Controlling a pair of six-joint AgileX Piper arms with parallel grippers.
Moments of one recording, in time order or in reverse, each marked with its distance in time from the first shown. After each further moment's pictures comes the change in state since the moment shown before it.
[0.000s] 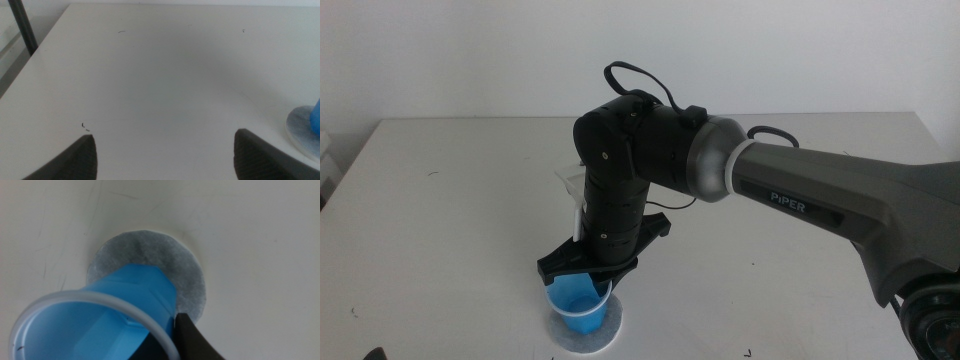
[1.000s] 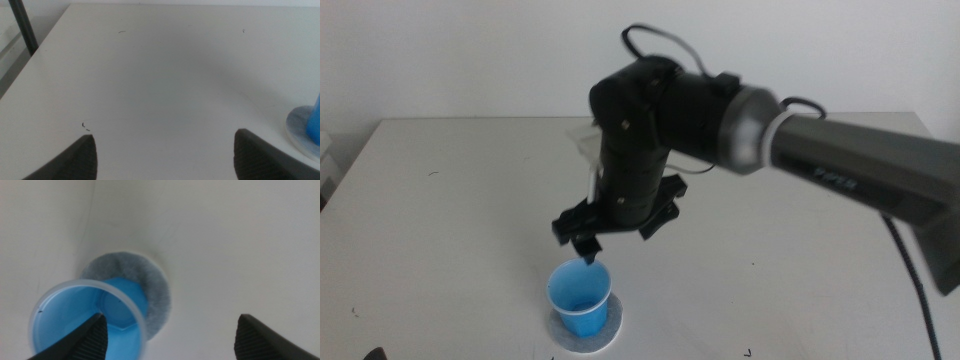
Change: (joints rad) left arm 0.000 0.000 0.000 0.000 0.000 0.000; right arm -0.016 -0.069 0.000 -0.091 -0.016 0.009
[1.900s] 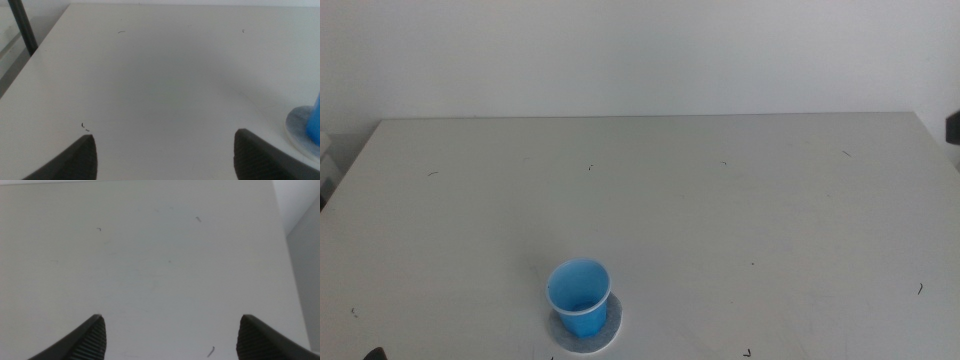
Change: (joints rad) left arm 0.000 0.000 0.000 0.000 0.000 0.000; right arm -0.711 -1.027 0.766 -0.048 -0.284 -0.146
